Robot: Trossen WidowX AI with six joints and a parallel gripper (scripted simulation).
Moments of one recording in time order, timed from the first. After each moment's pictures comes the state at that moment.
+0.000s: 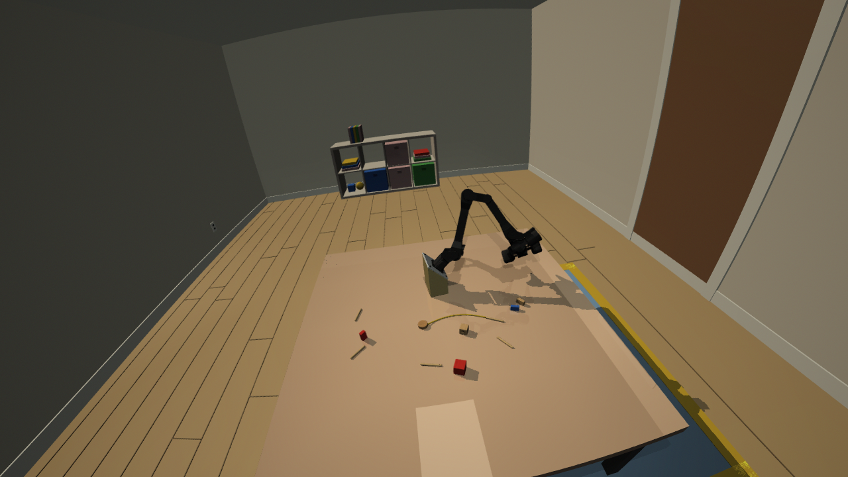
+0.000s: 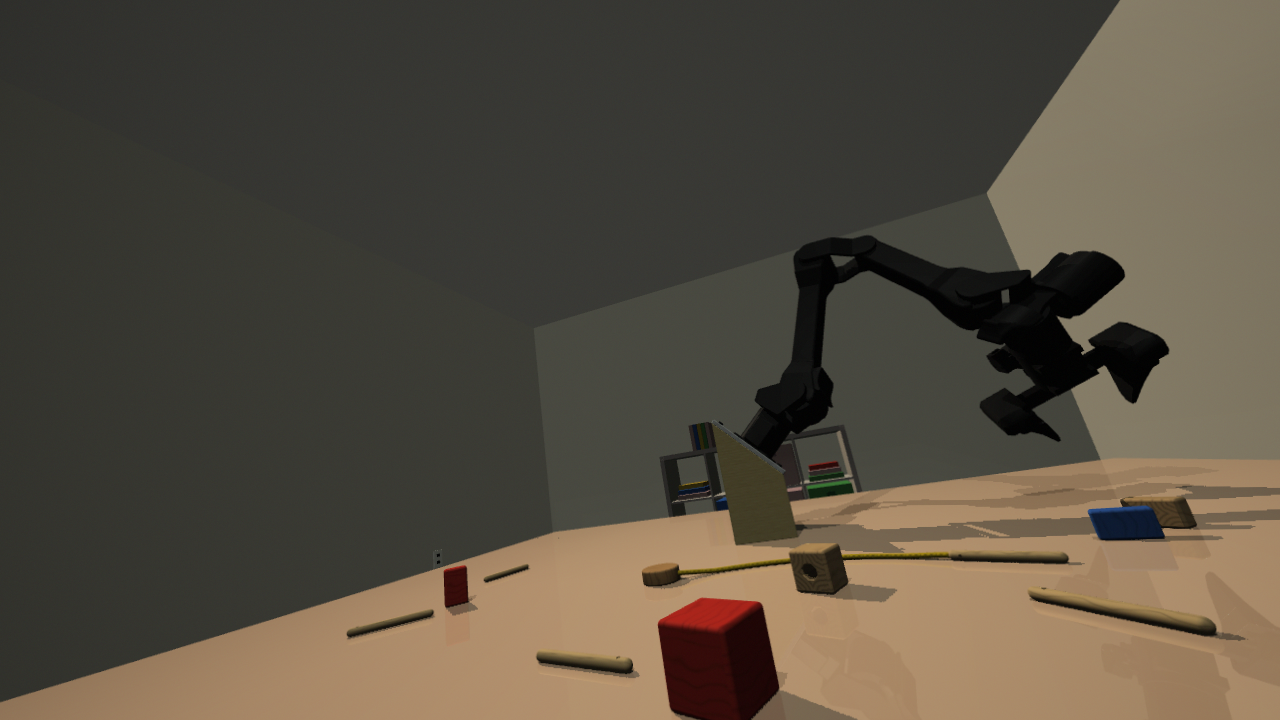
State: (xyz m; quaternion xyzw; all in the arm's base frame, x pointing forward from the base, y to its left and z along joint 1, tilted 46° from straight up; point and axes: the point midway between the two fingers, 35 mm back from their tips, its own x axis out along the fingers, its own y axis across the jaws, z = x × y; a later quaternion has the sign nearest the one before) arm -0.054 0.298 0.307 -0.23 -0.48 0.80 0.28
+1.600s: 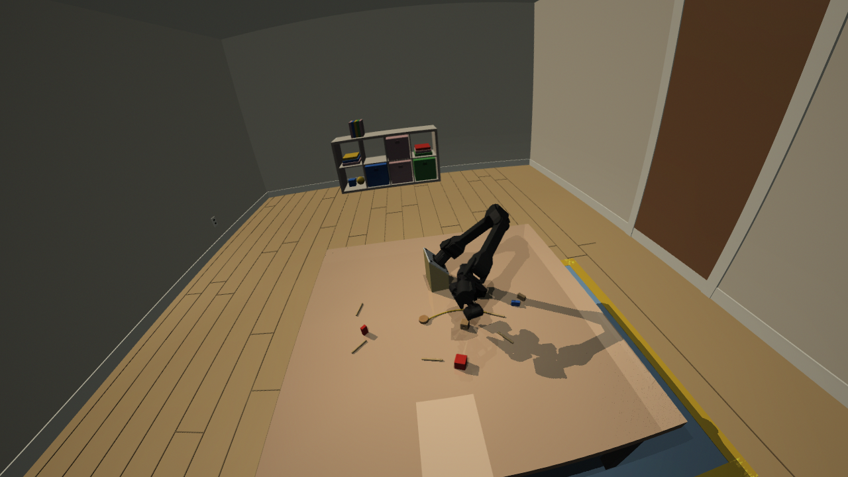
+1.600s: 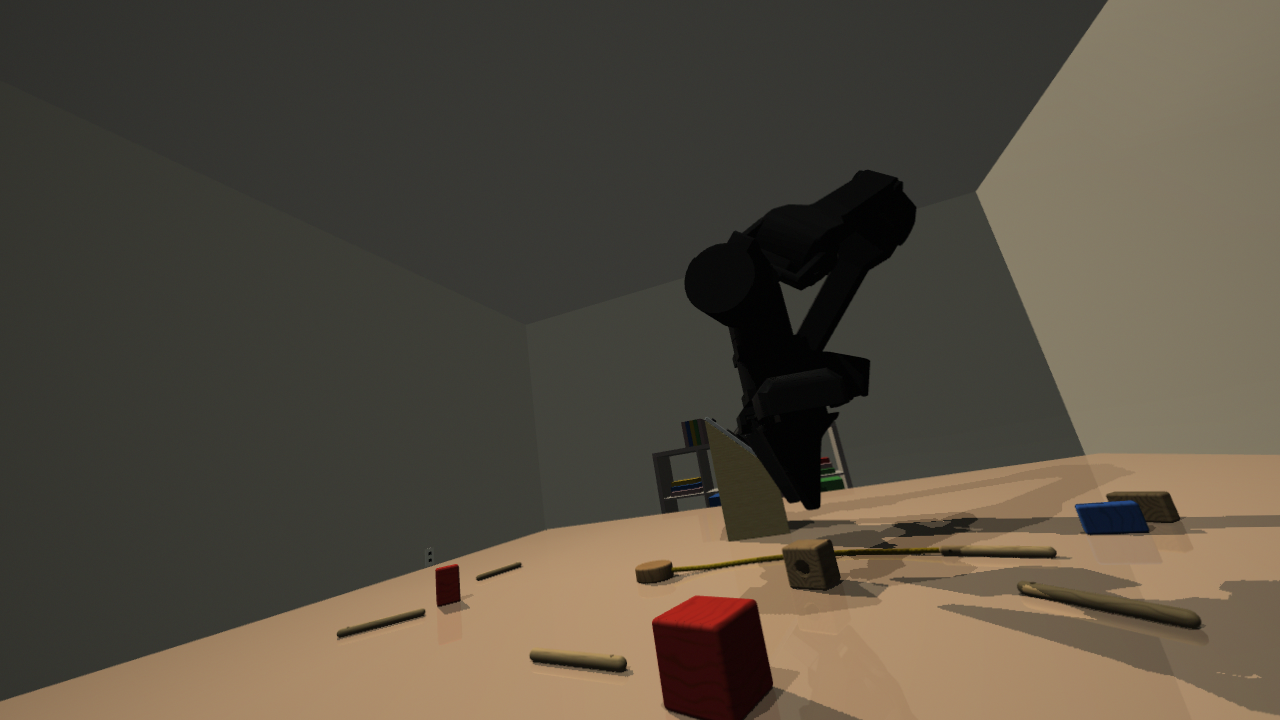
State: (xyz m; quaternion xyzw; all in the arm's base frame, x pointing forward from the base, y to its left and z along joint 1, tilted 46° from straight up) arm 0.276 0.115 0.006 -0.33 0.18 0.74 0.56
